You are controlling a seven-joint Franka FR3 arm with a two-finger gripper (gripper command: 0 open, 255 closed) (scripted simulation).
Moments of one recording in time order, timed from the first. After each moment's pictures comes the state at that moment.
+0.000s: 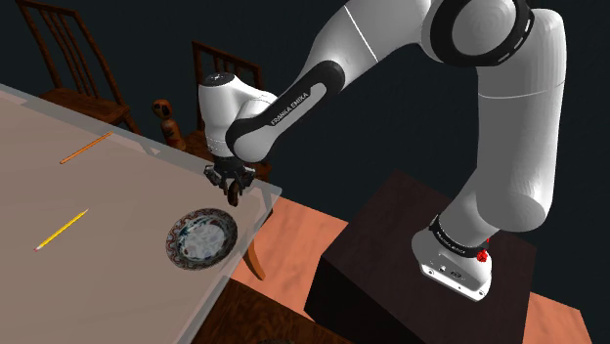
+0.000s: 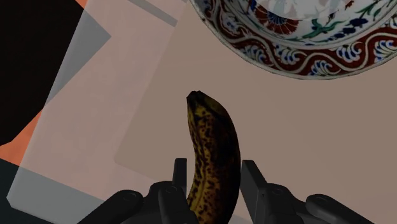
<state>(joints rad) 0.08 0.55 0.45 -1.89 -0.26 2.38 1.47</state>
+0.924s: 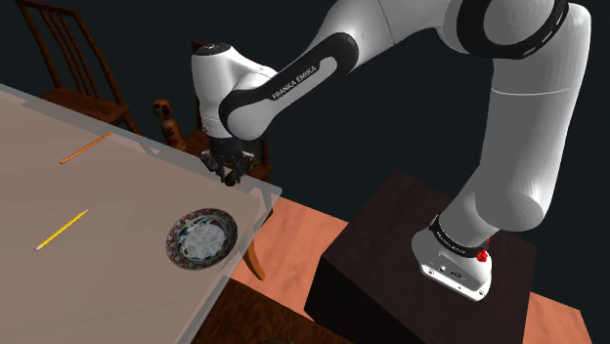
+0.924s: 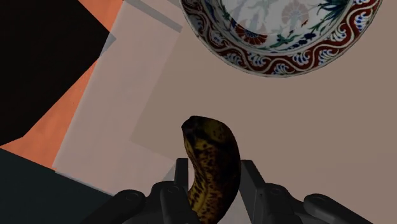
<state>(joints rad) 0.05 0.45 0.48 -1.88 -0.20 2.28 1.44</state>
